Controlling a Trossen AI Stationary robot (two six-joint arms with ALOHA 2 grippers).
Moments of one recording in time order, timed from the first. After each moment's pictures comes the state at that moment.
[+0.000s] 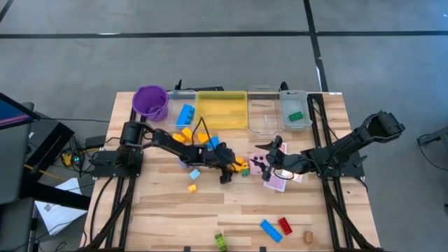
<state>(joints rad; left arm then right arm) -0.05 2.03 0.99 0.35 -0.12 -0.14 0.32 1.30 0.39 0.53 0.70 0.14</state>
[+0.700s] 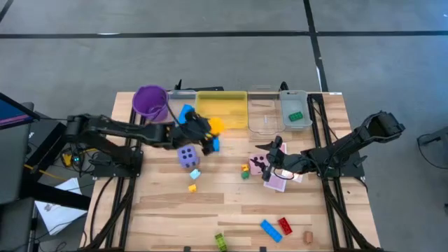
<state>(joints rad) 0.01 1.37 0.99 -0.19 -0.61 -0.06 0.32 1.30 0.39 0.54 0.70 0.15</state>
